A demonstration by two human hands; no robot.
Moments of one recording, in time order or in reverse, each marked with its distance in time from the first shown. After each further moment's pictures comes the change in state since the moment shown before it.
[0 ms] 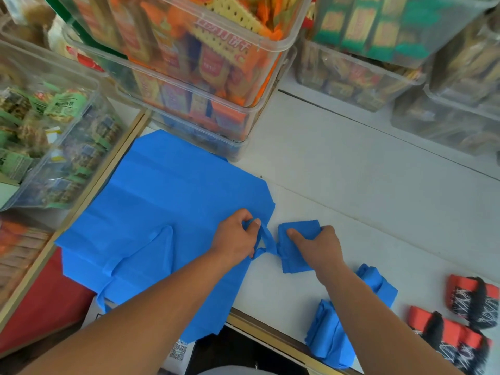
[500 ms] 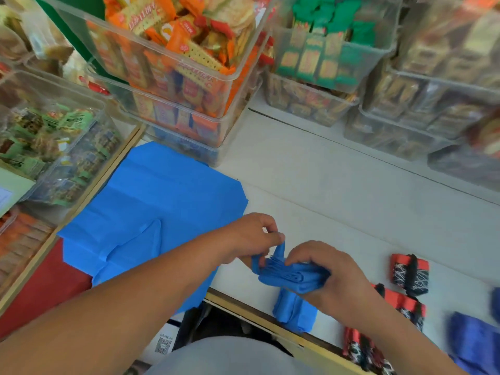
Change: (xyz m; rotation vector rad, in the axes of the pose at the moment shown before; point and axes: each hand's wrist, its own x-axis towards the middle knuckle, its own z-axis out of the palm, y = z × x) left_hand -0.100 0.103 0.007 0.034 -0.481 0.016; right_hand -0.147 0.052 -0.134 -0.066 -0.256 -1.052
